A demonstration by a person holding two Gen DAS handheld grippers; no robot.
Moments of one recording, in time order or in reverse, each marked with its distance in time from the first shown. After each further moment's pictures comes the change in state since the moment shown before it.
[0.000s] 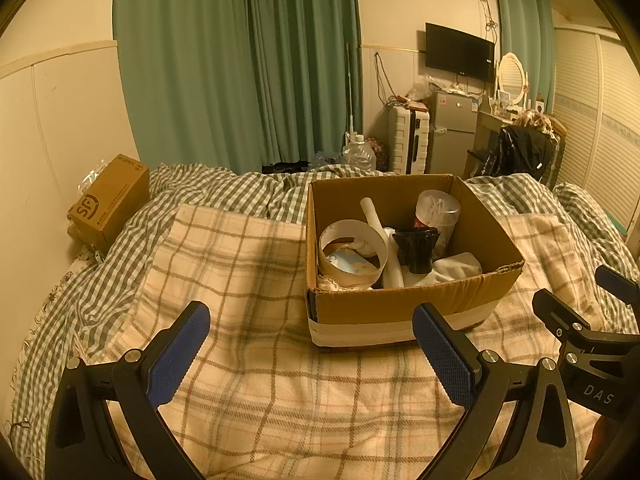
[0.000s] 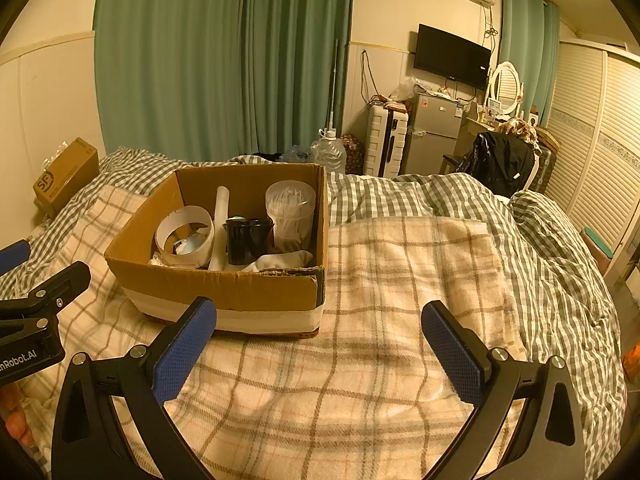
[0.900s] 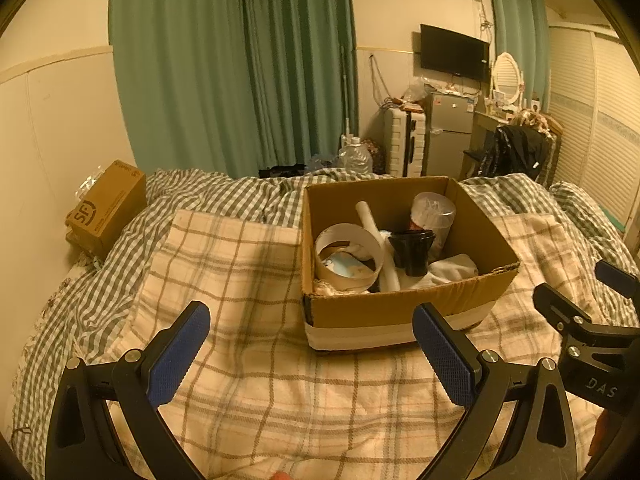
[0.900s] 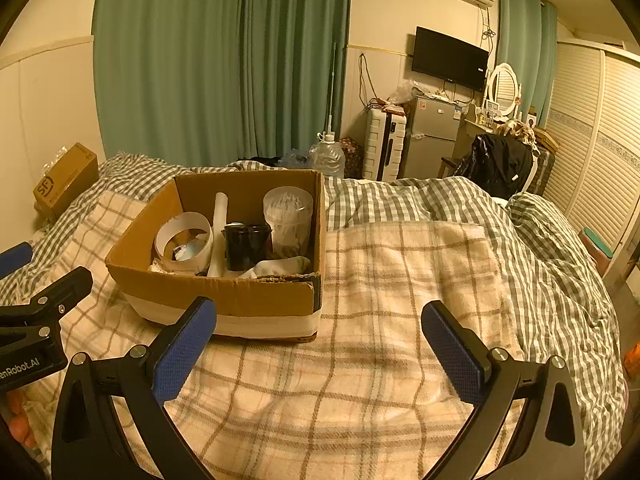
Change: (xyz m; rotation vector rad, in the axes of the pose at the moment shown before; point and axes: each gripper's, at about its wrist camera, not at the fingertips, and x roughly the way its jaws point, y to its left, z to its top) left arm 0.000 -0.004 0.000 0.016 -0.006 0.004; right arm -0.003 -0.003 0.003 0.007 -0.013 -0.002
